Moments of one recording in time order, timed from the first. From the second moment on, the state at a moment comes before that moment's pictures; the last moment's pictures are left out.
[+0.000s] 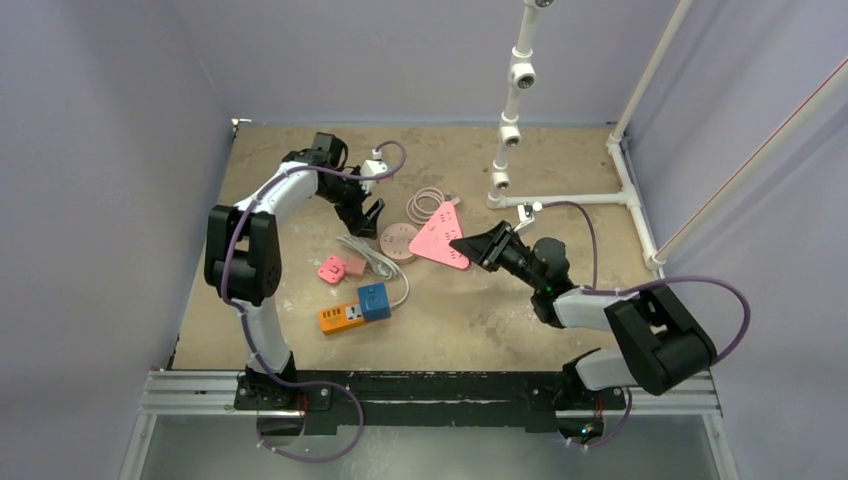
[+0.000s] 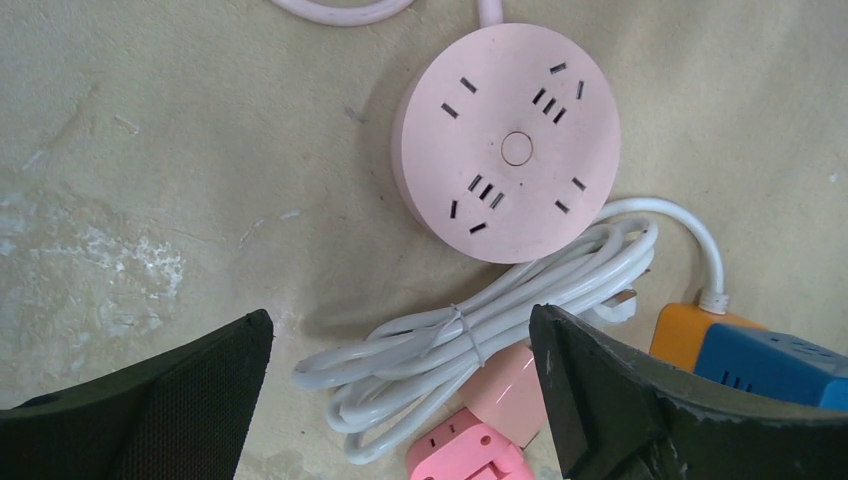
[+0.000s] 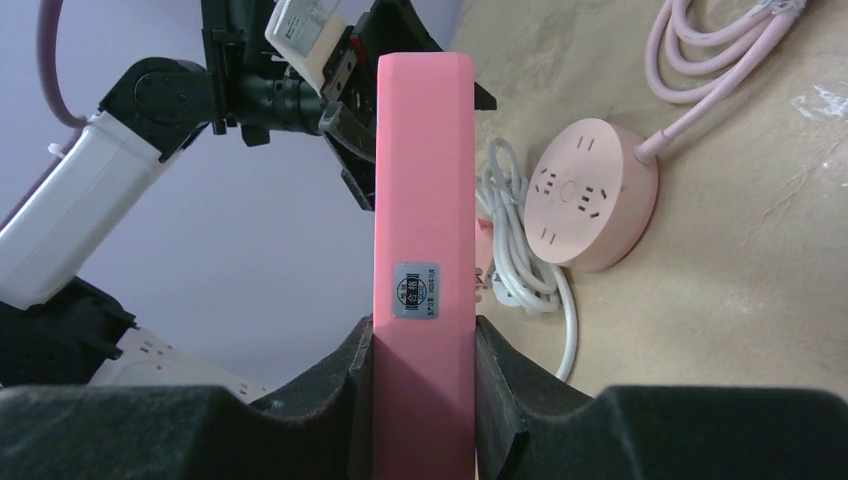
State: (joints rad) left arm -0.20 1.92 1.49 -0.81 0.61 0.70; right arm 0.44 1.36 0.31 1.00 -0.40 1.14
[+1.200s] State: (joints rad) left arm -0.24 1.84 1.37 -0.69 0.60 0.94; right arm 0.61 1.79 0.29 1.47 -0.07 1.53
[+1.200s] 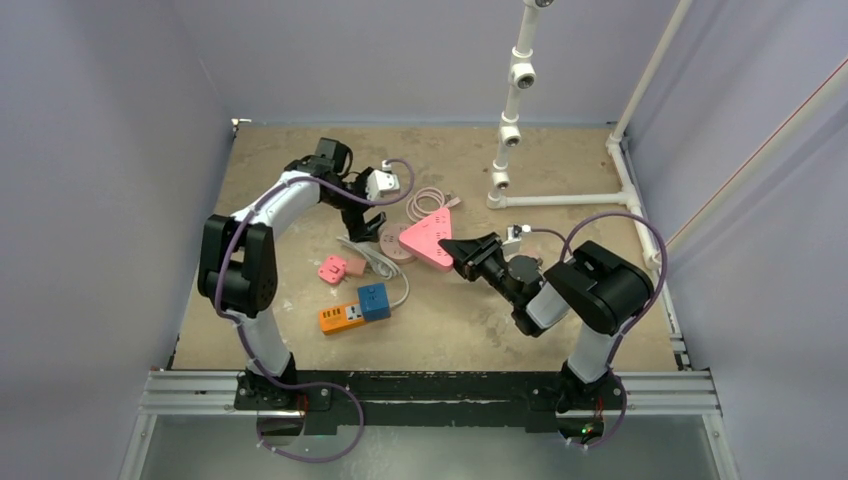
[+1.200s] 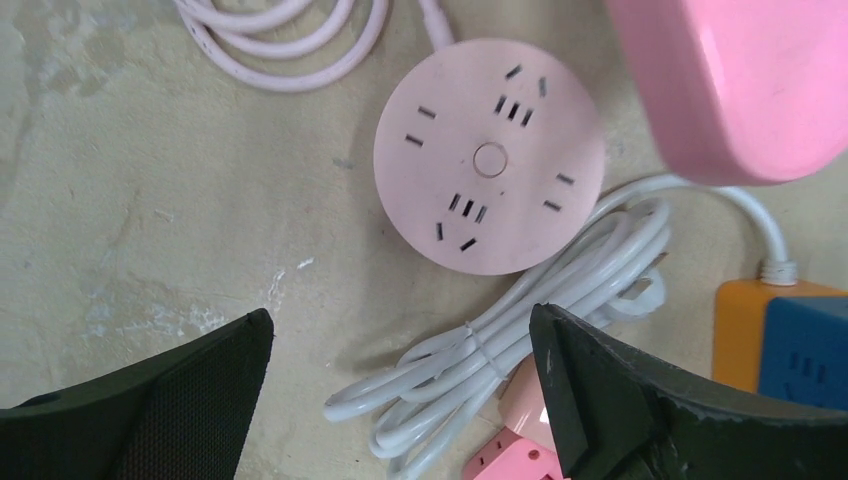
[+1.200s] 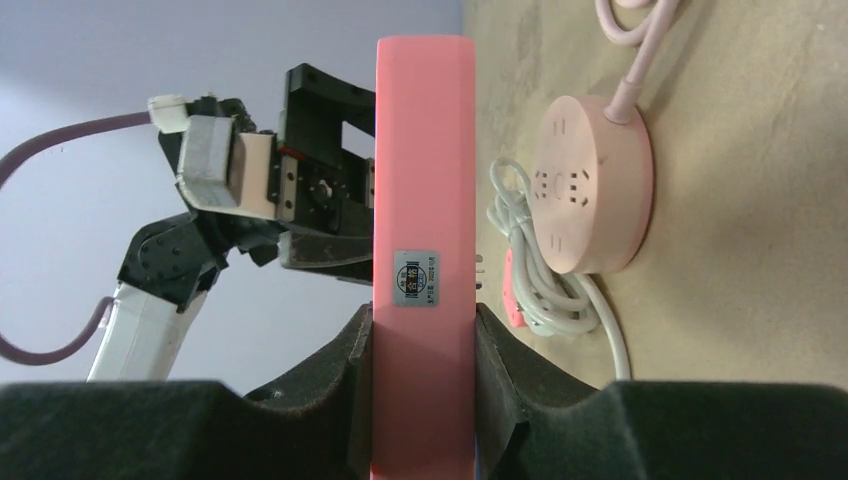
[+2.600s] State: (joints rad) left arm -0.25 1.77 1.58 -0.45 1.29 -0.17; right arm 0.72 1.57 0.50 1.43 -0.16 1.07
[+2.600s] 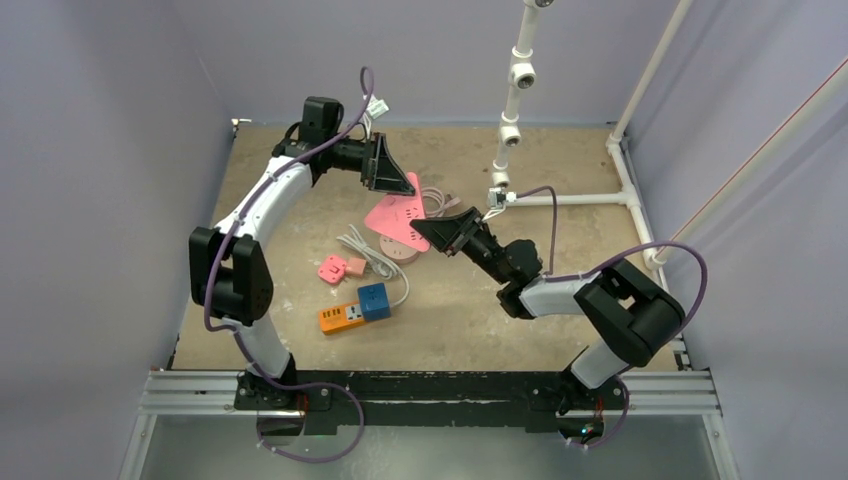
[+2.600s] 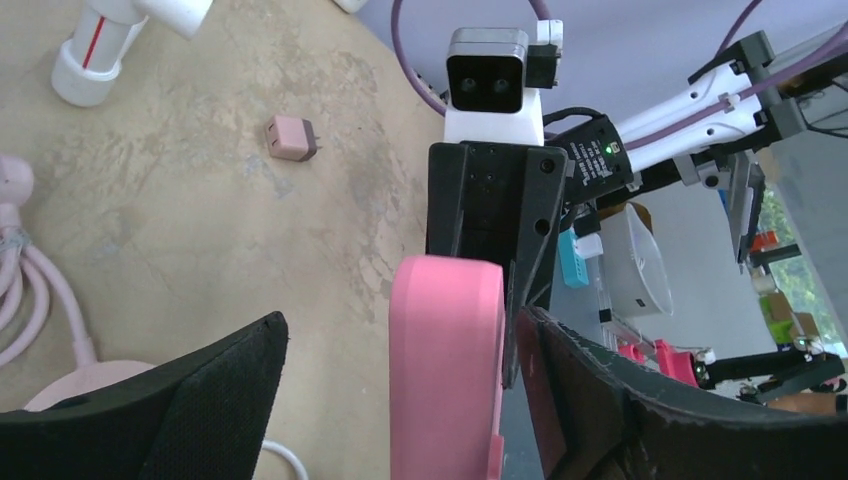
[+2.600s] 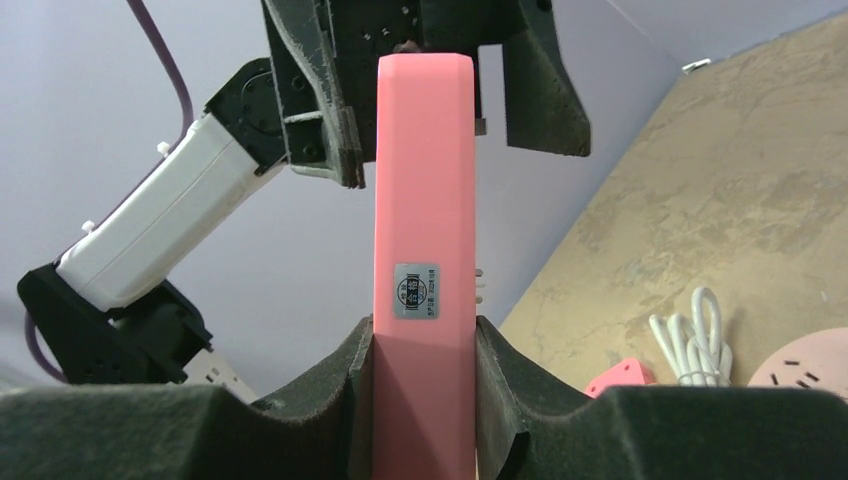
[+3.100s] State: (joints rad) left arm -0.26 1.76 1.56 -0.39 1.43 -0.24; right arm 0.70 1.58 0.56 1.39 -0.30 1.00
